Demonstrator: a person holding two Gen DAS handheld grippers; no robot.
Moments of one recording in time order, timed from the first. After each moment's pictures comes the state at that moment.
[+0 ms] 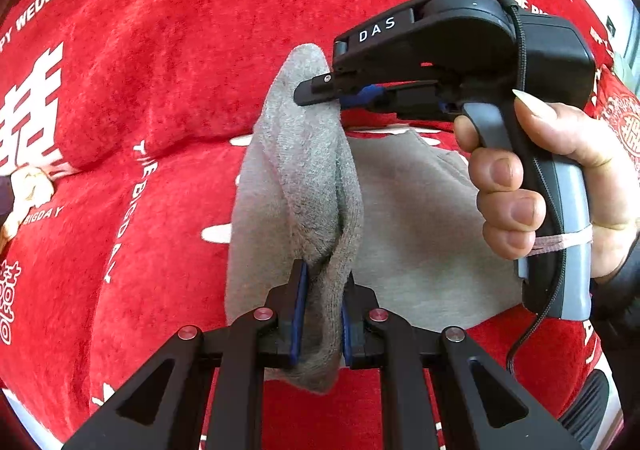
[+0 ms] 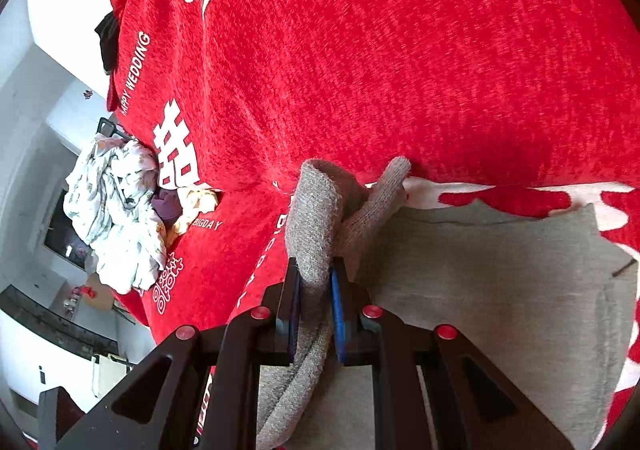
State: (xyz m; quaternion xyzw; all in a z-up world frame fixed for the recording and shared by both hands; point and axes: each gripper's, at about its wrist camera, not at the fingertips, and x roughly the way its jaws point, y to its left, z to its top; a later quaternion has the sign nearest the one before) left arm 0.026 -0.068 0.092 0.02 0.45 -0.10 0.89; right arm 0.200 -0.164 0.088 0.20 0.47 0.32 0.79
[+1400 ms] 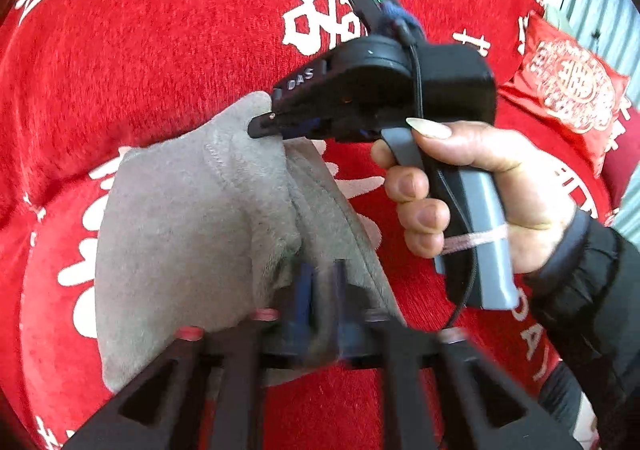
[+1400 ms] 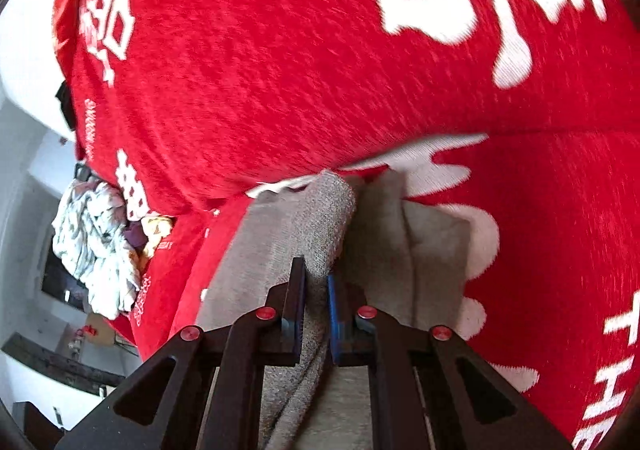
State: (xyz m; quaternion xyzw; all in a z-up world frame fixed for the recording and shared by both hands) left arm 0.035 -0.205 0.071 0.04 0.46 -0.23 0.86; right arm 0.204 -0.331 0.021 0.26 0.49 0.25 0.79
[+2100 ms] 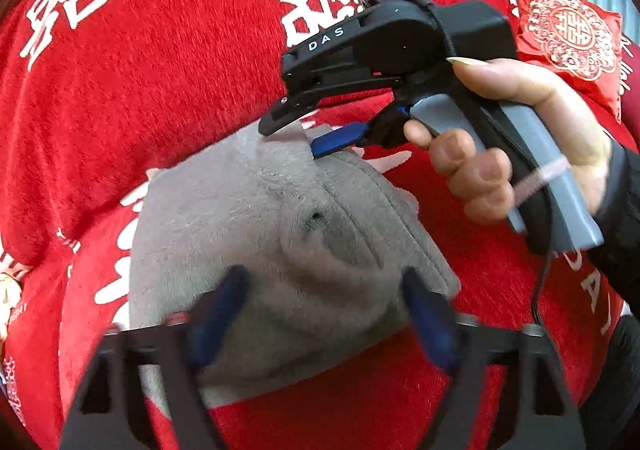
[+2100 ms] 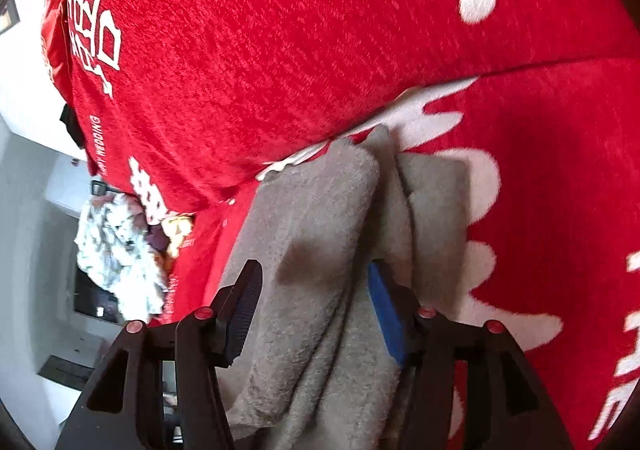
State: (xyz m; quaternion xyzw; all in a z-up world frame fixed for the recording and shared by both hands) left arm 0.016 -0.210 0.046 0.15 0.41 -0.19 0.88; right arm 0.188 -0.343 0.006 0.32 0.52 0.27 0.74
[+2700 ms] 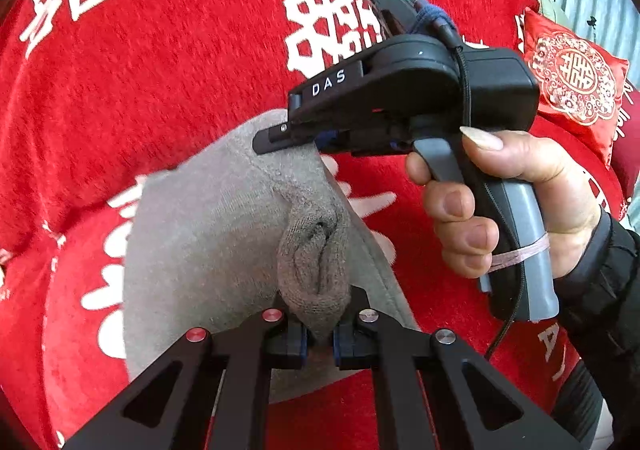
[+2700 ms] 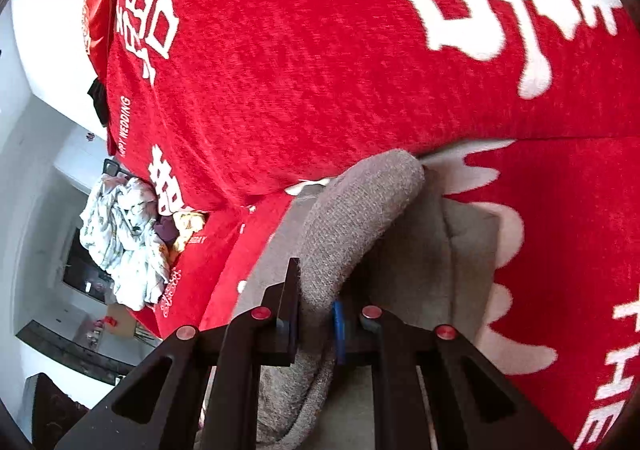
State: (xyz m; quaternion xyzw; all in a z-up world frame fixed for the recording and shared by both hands) left arm 0.028 -0.219 0.072 0.09 0.43 -0.21 0.88; right arm 0.183 -0.333 0.045 0.28 0.47 0.30 0.78
